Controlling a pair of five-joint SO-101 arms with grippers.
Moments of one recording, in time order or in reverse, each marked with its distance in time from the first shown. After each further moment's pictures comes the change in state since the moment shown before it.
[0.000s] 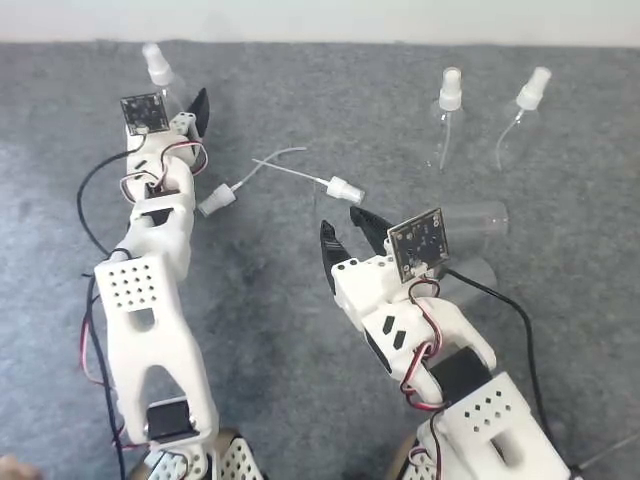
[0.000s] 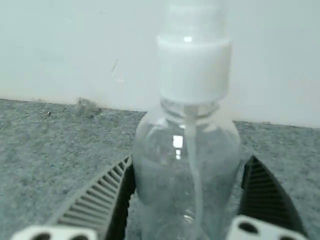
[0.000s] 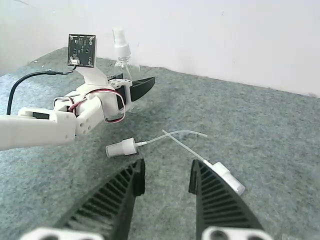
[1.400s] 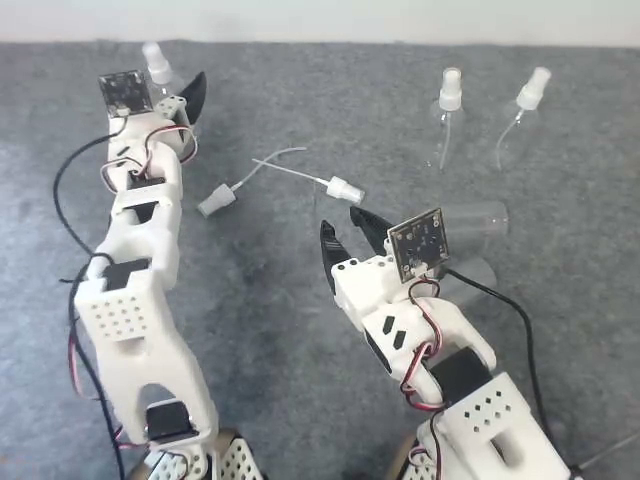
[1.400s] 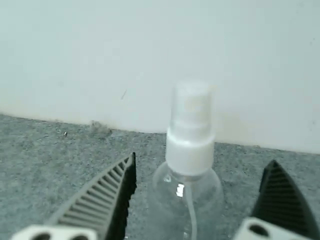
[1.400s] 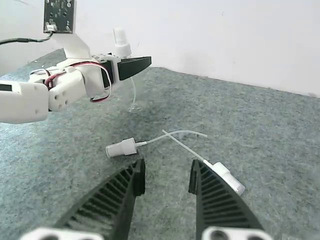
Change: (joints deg) left arm -0.5 -21.6 15.9 6.2 0.4; right arm 0.0 0.0 0.0 0.0 0.0
